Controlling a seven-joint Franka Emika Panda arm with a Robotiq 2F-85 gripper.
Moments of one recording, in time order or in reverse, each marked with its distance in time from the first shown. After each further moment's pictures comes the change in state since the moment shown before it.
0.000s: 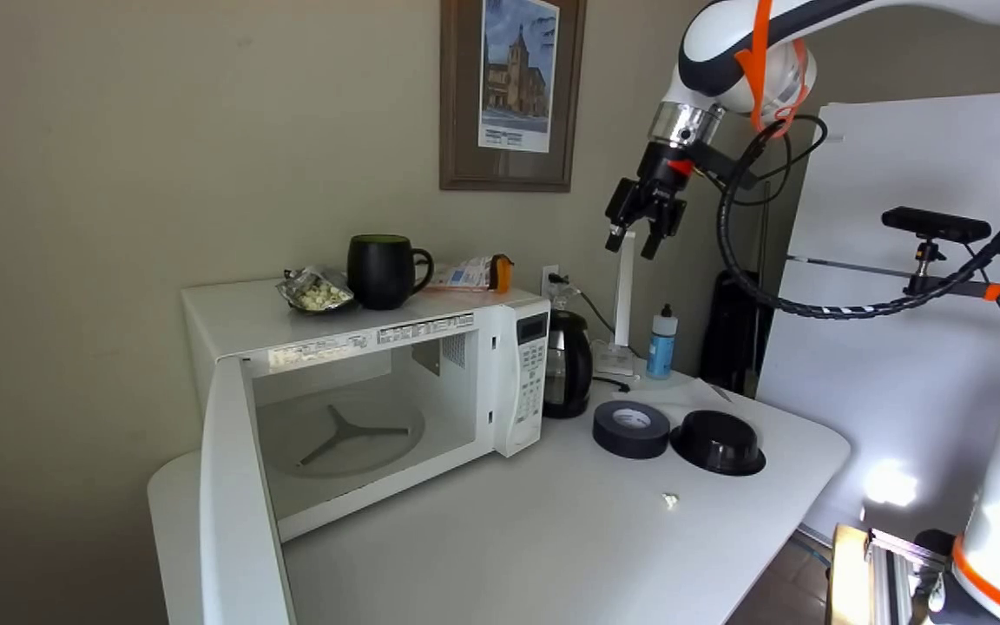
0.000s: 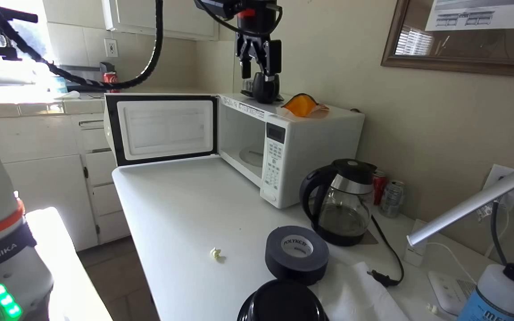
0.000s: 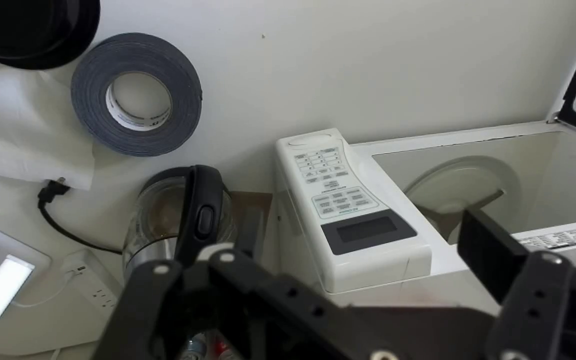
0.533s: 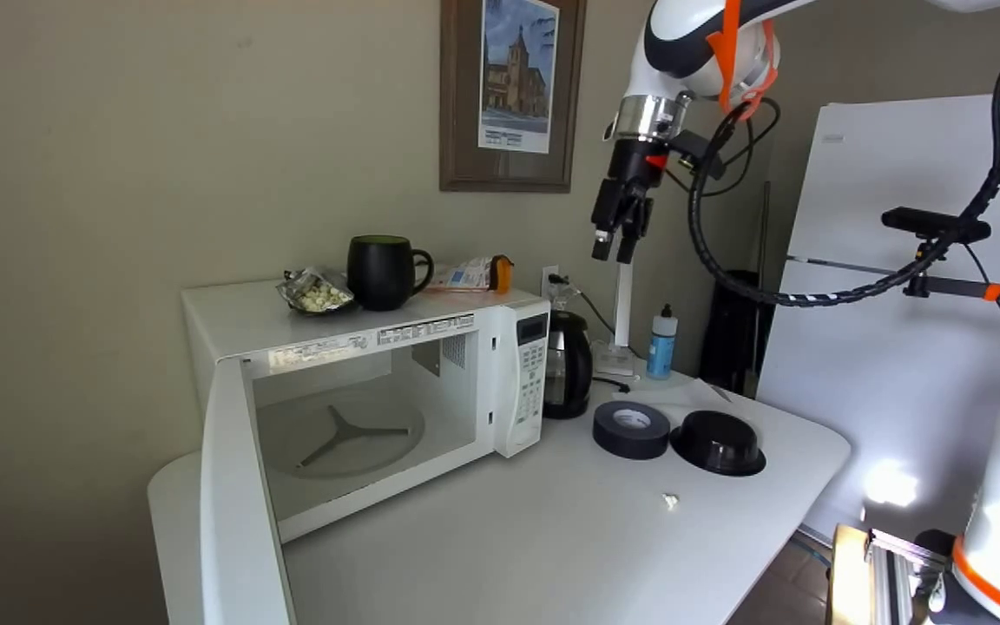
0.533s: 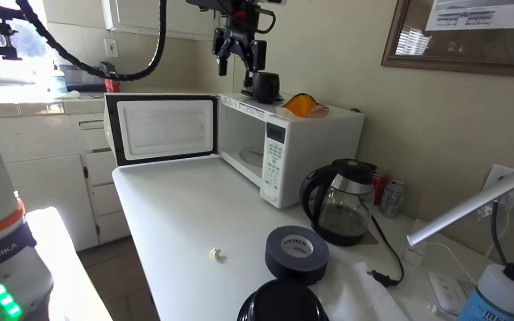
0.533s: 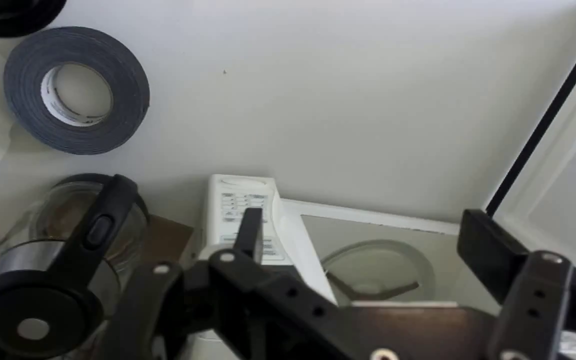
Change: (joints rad) arm 0.066 0.063 0.066 0.093 0.013 -0.179 -0.176
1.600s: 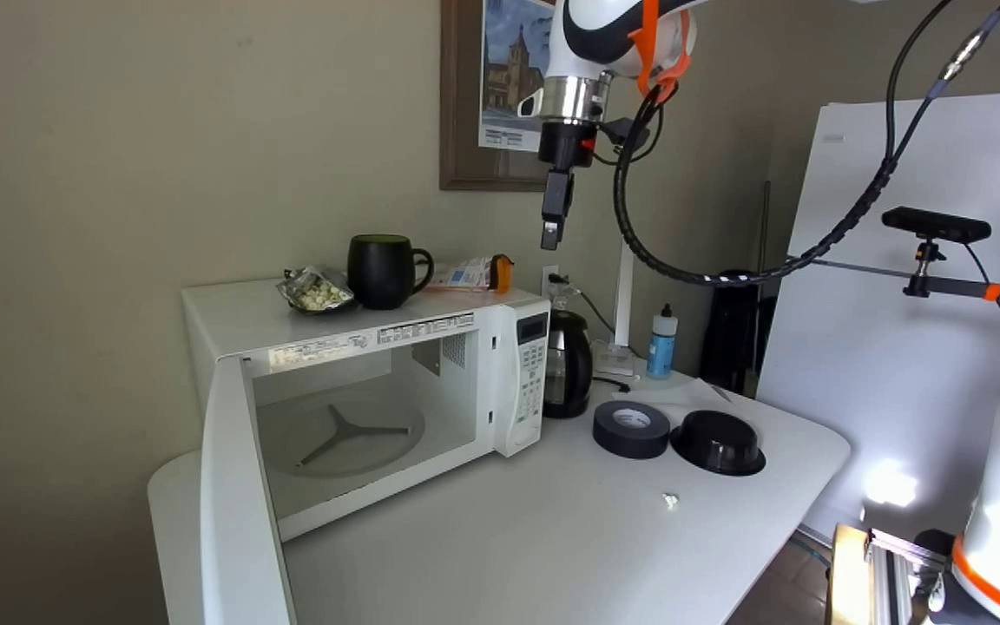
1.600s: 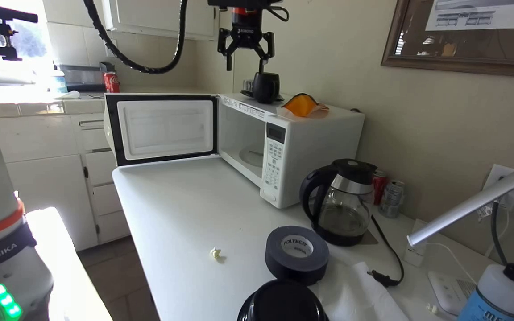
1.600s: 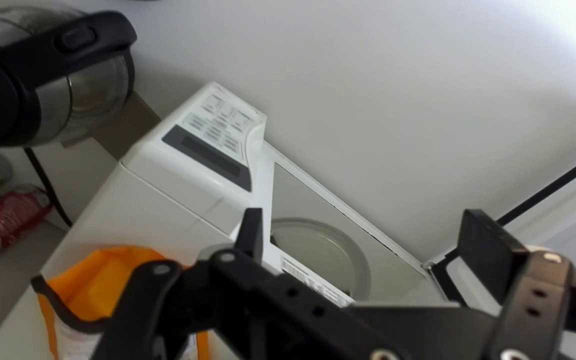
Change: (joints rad) arm 0.034 0.205 0.119 0.255 -0.096 -0.025 -0.271
